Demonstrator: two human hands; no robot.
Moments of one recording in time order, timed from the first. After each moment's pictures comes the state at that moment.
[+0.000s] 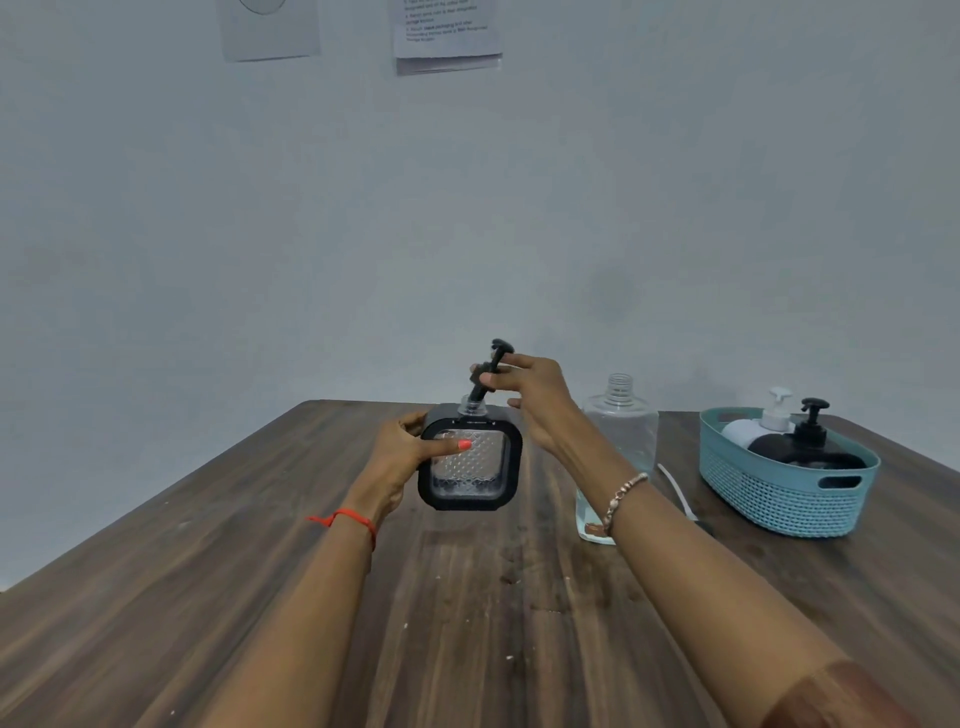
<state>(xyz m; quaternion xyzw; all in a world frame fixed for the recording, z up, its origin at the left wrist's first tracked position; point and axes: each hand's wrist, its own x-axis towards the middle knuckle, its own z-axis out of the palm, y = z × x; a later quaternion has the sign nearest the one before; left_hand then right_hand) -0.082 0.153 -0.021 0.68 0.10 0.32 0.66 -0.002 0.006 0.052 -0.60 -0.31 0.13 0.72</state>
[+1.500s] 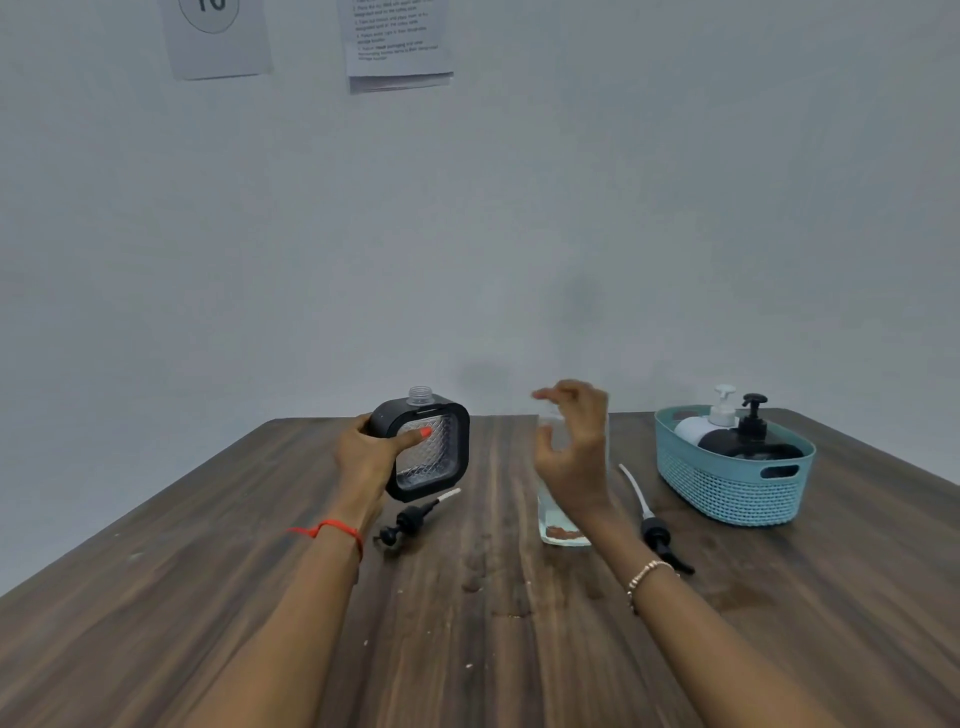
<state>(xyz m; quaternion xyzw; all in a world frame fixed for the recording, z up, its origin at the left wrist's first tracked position) -0.067 0.133 -0.012 0.62 0.21 0.45 0.60 0.014 -0.063 -0.009 -0.61 -0.38 -0.44 0.54</state>
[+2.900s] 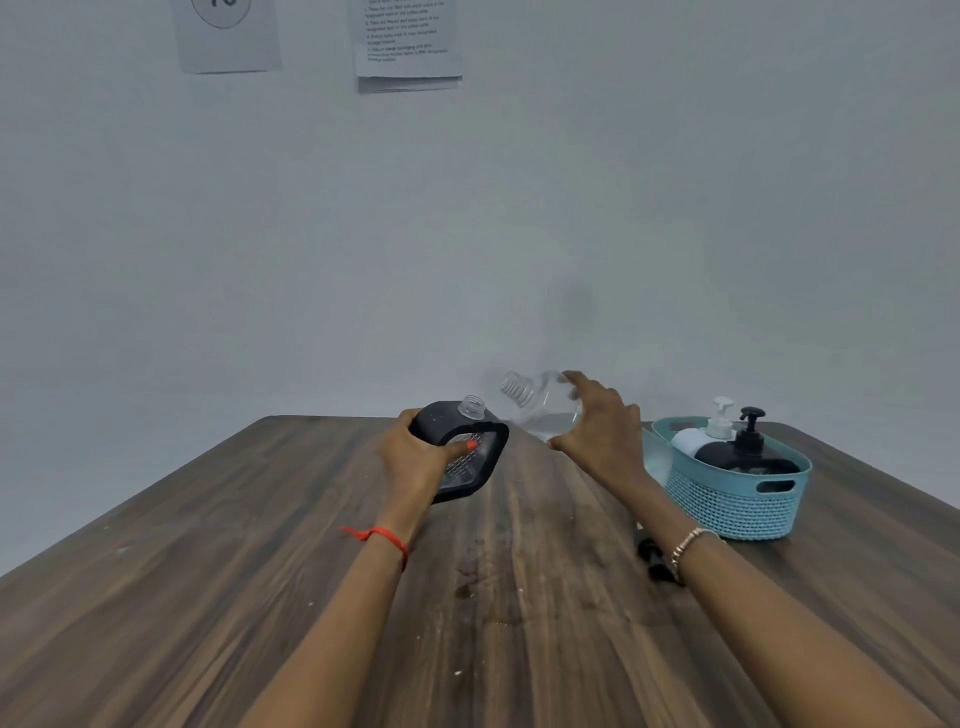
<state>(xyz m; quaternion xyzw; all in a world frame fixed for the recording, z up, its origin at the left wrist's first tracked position) -0.051 0.081 -0.012 0.68 0.18 0.47 0.53 0.052 -0.090 0.018 -0.84 -0.32 -0.29 0.34</state>
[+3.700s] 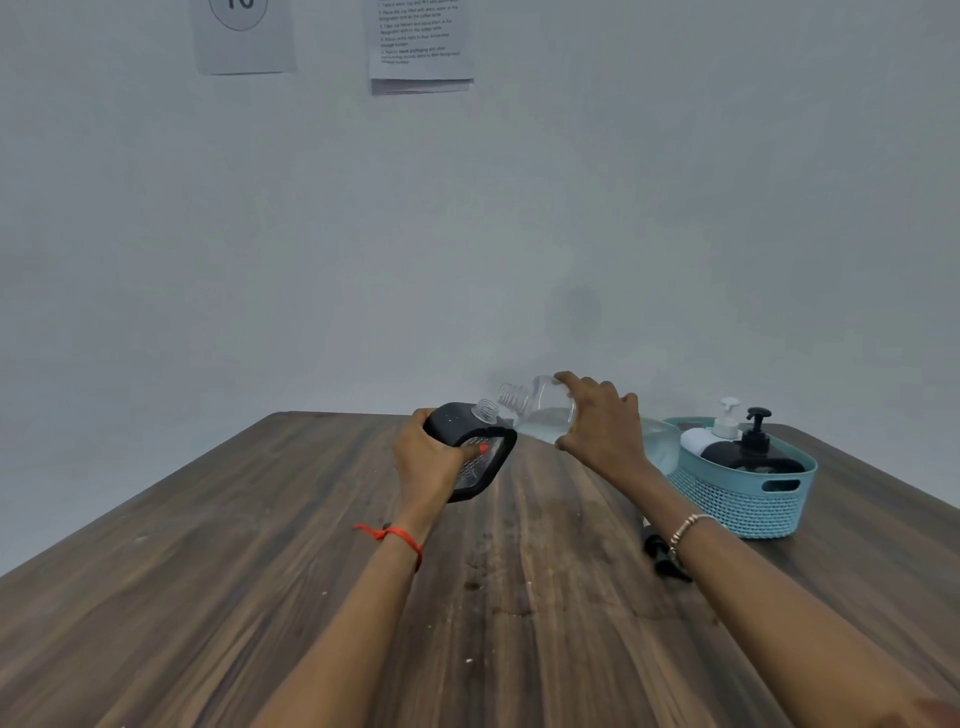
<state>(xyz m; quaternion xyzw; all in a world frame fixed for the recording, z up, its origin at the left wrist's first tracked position) -0.060 0.073 -0.016 0.69 0.18 0.49 0.50 0.049 -0.083 0.024 -0.86 -0.34 -0.32 0.21</state>
